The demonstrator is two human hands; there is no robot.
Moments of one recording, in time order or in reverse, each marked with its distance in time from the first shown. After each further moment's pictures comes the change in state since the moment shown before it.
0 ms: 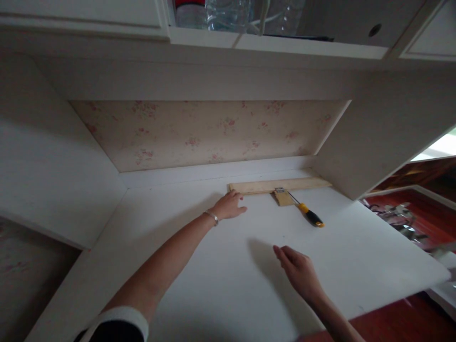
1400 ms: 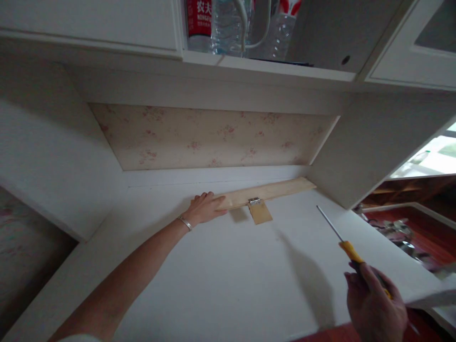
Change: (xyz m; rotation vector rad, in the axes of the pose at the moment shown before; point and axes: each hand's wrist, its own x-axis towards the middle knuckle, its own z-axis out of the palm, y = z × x) left_hand -0.068 -0.017 -0.032 0.378 0.012 -0.135; right_hand -0.042 0.076 -0.094 0.788 0.818 0.255
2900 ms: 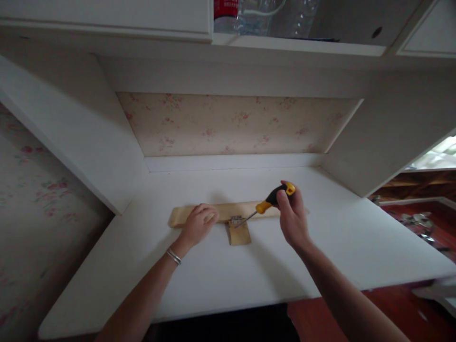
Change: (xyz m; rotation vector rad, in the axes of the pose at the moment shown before) left_hand -0.150 -0.003 0.035 -0.514 0.416 -0.084; right_hand -0.108 -0.070 0.178 -0.050 -0.615 -0.226
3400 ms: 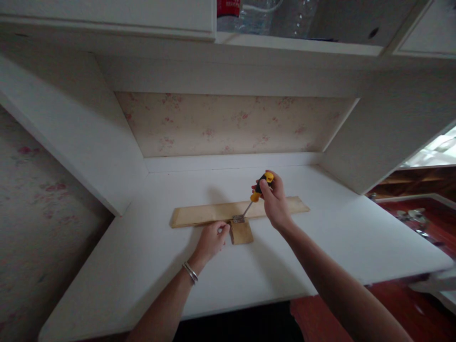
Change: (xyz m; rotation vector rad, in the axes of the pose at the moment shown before) left_hand -0.028 0.027 0.042 -0.363 -0.198 -0.453; right_hand 0.020 0.011 0.048 0.213 -0.111 0.077
